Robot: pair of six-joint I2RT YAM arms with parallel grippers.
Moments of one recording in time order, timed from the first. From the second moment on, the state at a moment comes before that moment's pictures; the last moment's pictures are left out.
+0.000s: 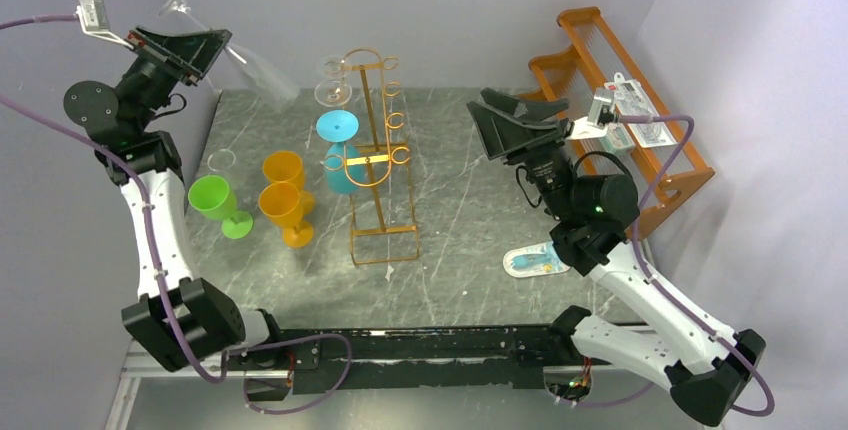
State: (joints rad) left arm 0.41 1.32 1.35 0.66 0.91 -1.27; right arm 0.69 0.92 0.93 0.68 0.00 0.61
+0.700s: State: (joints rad) left arm 0.21 1.07 1.29 -0.20 0.78 -0.34; right arm 0.69 0.94 0.93 0.54 0.02 0.58
